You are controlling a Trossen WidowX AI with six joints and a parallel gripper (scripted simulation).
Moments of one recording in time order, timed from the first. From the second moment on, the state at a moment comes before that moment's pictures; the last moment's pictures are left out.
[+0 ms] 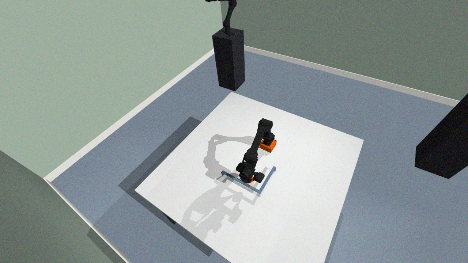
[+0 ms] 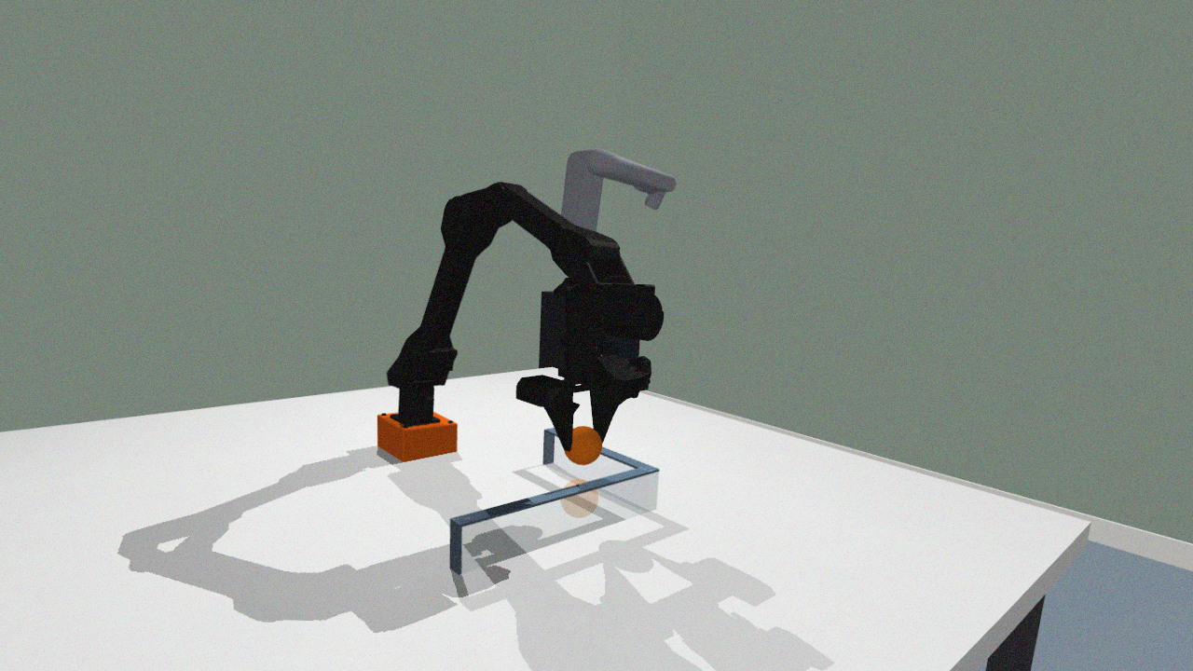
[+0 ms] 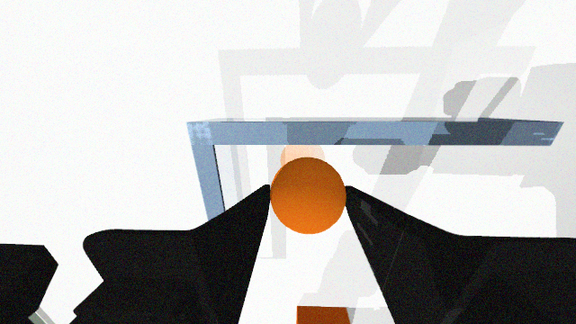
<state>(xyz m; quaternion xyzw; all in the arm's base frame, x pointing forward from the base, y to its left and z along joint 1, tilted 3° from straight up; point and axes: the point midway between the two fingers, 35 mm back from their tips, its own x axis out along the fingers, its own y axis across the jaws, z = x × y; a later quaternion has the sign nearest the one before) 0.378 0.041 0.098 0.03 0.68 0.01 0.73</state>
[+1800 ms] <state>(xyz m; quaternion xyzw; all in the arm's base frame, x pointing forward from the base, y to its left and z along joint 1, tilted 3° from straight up) 0.376 0.041 0.082 0.03 0.69 0.01 0.72</state>
